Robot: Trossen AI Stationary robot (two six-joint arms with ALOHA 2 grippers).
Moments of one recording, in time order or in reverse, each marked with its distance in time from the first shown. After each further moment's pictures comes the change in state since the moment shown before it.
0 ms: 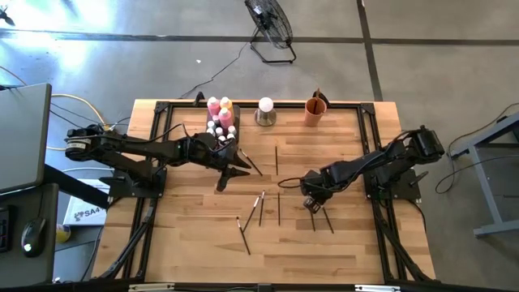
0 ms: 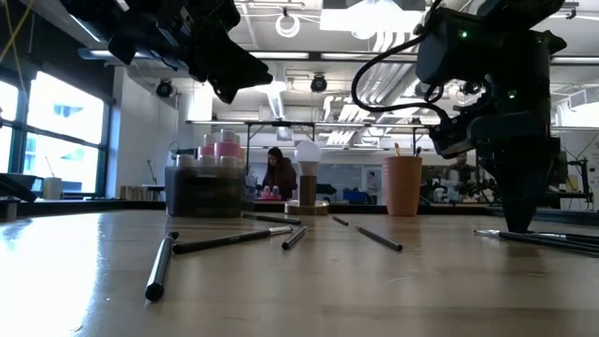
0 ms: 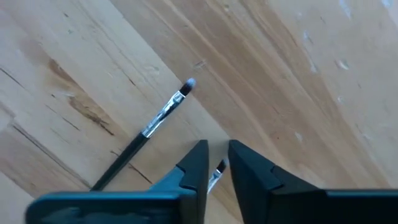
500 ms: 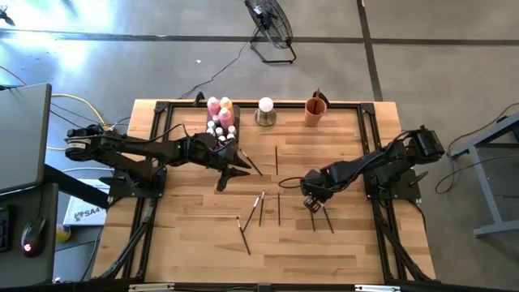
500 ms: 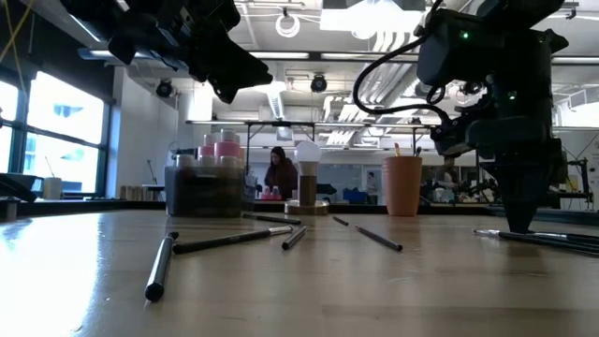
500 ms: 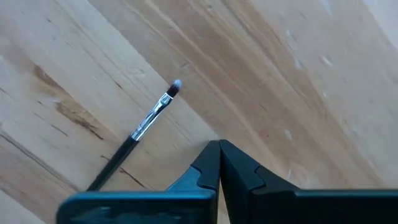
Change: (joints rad) left arm 0.000 0.000 0.000 0.000 0.000 0.000; right arm 0.001 0.000 0.000 -0.032 0.036 0.036
